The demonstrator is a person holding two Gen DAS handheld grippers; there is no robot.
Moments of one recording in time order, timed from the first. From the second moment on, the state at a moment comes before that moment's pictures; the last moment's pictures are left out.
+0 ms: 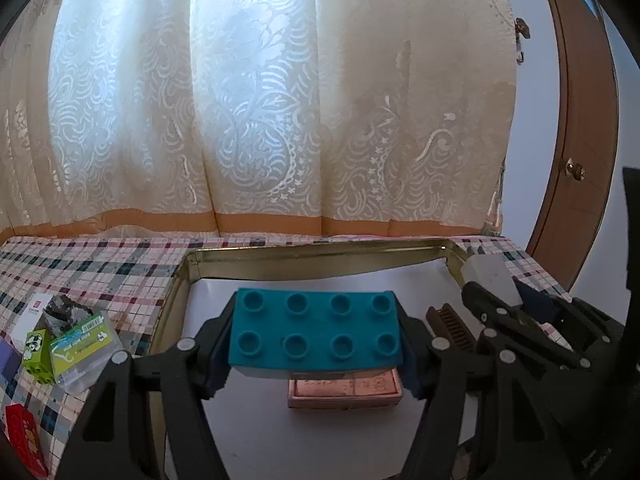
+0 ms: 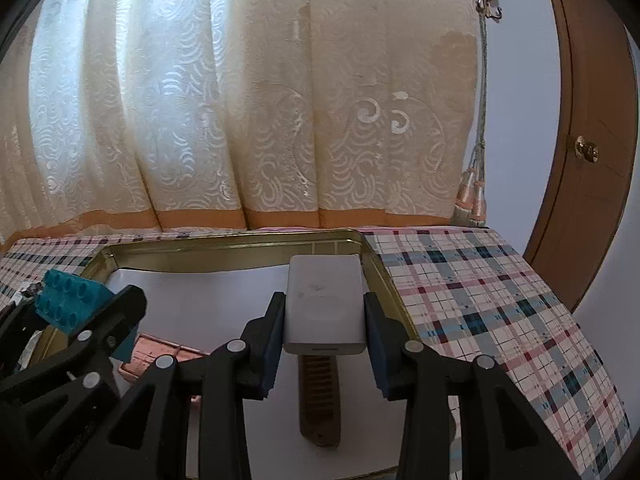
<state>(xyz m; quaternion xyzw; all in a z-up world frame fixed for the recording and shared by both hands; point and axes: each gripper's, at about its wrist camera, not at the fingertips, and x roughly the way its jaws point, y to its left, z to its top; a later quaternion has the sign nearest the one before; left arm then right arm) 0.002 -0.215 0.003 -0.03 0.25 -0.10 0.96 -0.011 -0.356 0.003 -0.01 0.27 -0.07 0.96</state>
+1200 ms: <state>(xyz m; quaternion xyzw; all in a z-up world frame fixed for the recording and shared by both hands) -0.035 -0.156 0.012 -0.02 0.20 0.00 0.98 -0.066 -0.369 0.032 0.06 0.10 -0.10 0.99</state>
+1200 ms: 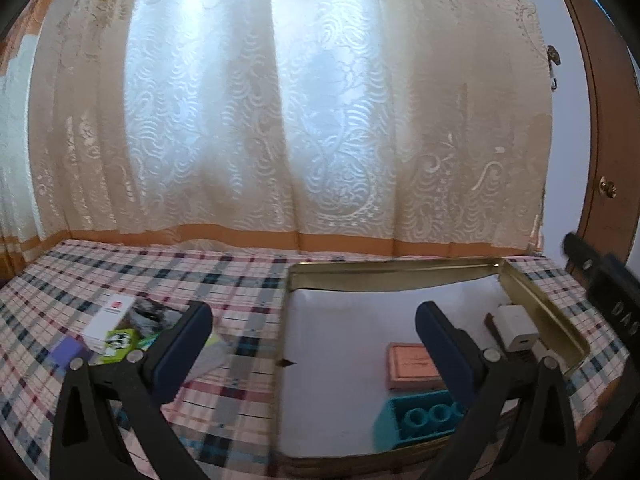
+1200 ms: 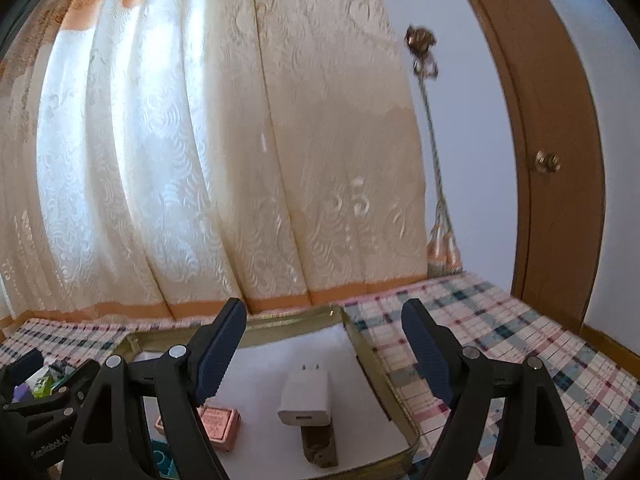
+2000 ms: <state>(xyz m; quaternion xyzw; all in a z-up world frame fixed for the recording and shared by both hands) -0.062 -0.095 0.009 -0.02 0.19 0.01 0.98 -0.093 -0.332 0.031 0.03 0.08 -0.11 0.99</state>
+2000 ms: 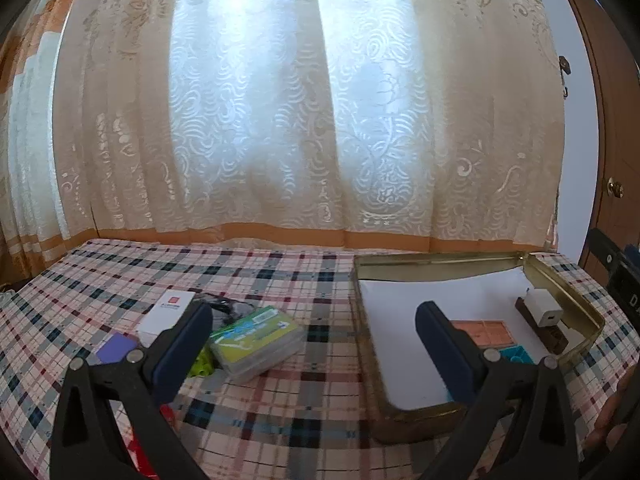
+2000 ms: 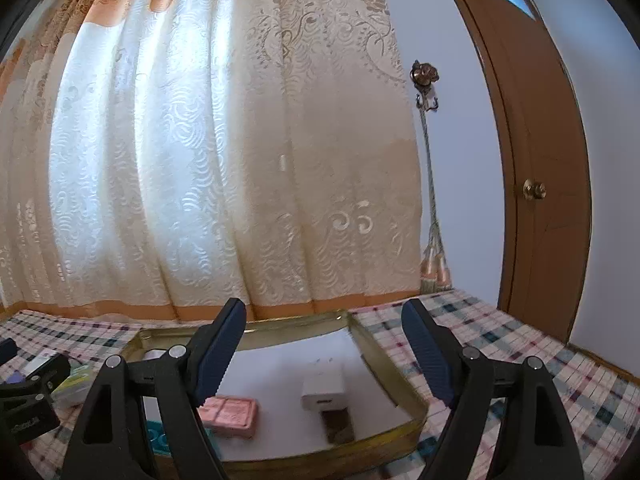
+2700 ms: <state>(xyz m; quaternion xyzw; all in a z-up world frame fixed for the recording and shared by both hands) -0.073 -0.040 0.008 -0.02 0.20 0.03 0.98 -0.100 -0.254 0.023 0.04 0.11 -0.06 0.99</state>
